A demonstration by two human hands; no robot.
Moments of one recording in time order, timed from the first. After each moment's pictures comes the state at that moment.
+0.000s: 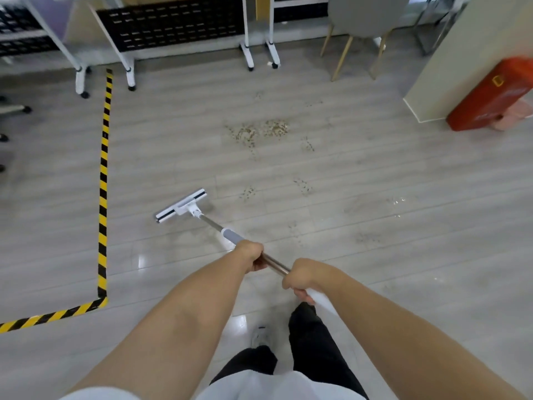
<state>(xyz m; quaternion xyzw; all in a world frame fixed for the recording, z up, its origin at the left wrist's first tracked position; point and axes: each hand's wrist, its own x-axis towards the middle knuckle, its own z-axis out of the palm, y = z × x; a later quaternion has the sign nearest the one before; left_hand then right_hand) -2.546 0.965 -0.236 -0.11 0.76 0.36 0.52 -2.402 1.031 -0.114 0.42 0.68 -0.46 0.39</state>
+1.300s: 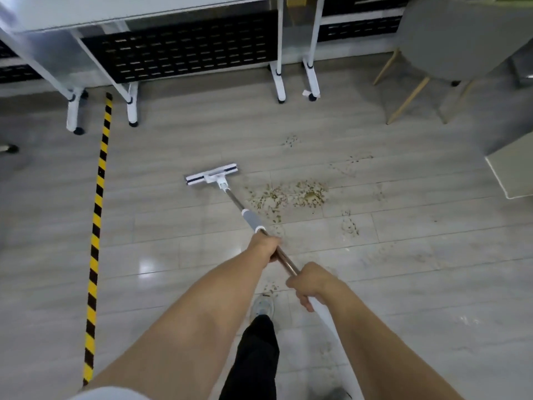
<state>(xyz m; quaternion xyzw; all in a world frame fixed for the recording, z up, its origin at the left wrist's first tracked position) -3.138 1.472 -0.302 -0.14 0.77 0.38 0.50 -3.000 1.520 -0.208 0.49 0.59 -0.54 0.35</state>
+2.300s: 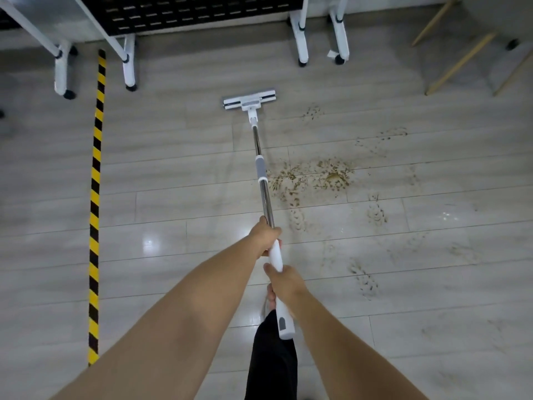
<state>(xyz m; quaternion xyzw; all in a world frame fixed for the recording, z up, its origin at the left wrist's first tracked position) -3.241 1.425 -0.443 -0.07 0.76 0.32 0.56 -3.105 1.425 -0.359 0.54 0.48 -0.65 0.23</state>
